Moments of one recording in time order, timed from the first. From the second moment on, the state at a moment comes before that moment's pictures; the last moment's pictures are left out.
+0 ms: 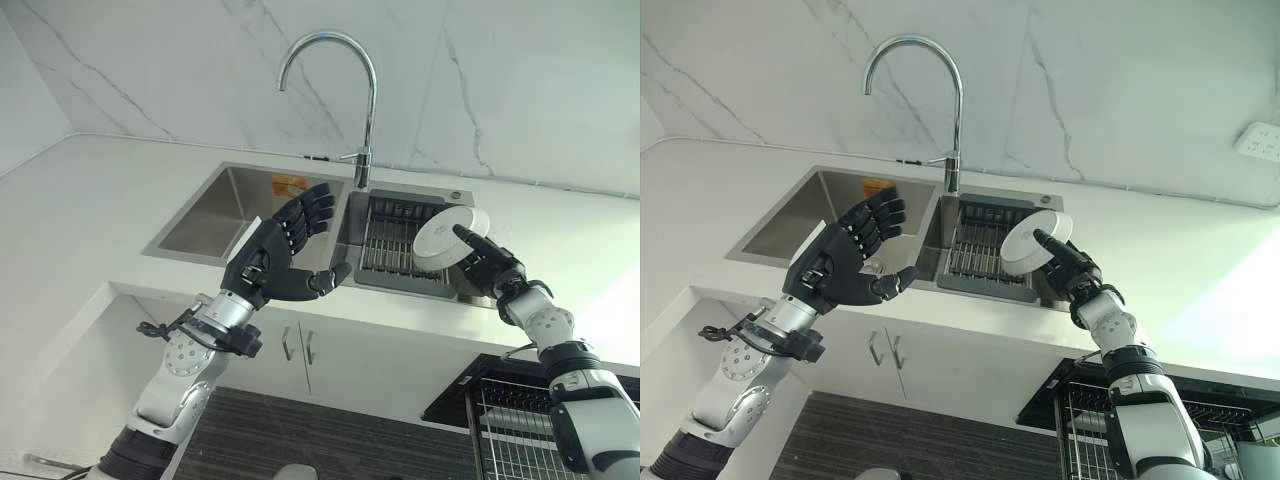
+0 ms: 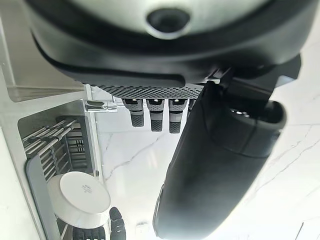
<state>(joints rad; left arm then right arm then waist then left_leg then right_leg) -0.12 0.61 -0.21 -0.20 -0.59 -0.15 -0.14 -0.63 -0.53 0.06 0.81 1.32 0.19 -0.09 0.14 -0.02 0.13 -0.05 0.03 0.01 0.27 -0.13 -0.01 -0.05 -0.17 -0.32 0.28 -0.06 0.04</state>
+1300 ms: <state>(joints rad) -0.06 0.57 -0.22 -0.19 -0.62 -0.16 -0.19 -0.47 -0.50 0.06 0.07 1.23 -0.02 -0.12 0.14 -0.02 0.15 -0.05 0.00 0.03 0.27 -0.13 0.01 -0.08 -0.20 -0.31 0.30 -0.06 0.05</state>
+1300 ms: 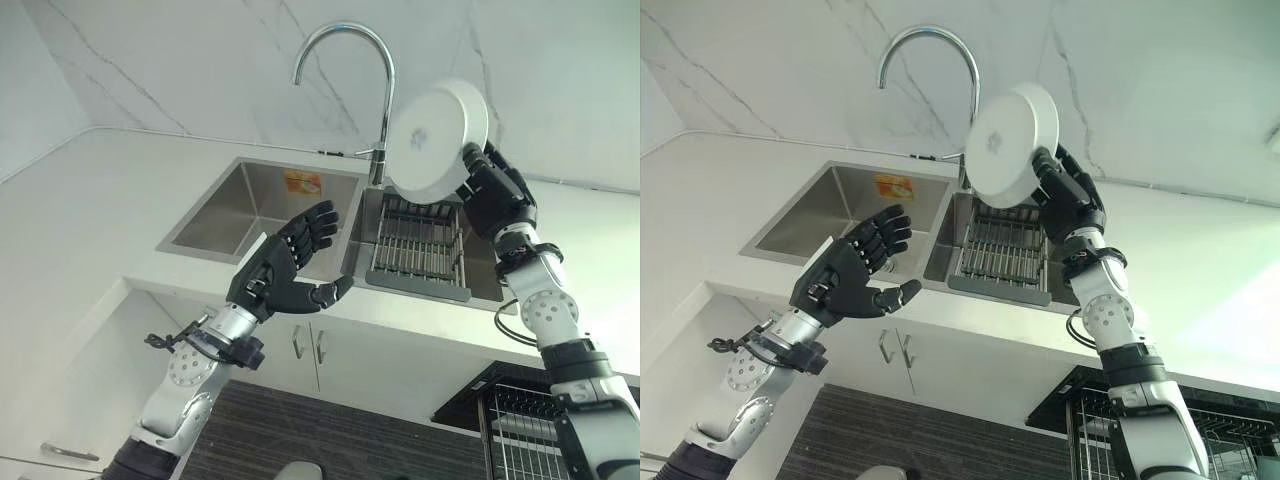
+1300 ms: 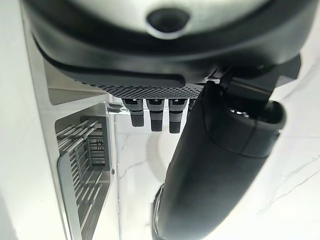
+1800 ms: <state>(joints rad) -0.12 0.62 -0.15 -0.20 -0.54 -0.18 -0.22 -0.14 -0.31 -0.03 -0.12 1.30 -0.29 -0.14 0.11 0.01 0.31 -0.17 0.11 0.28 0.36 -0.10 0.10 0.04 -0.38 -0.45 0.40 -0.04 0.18</state>
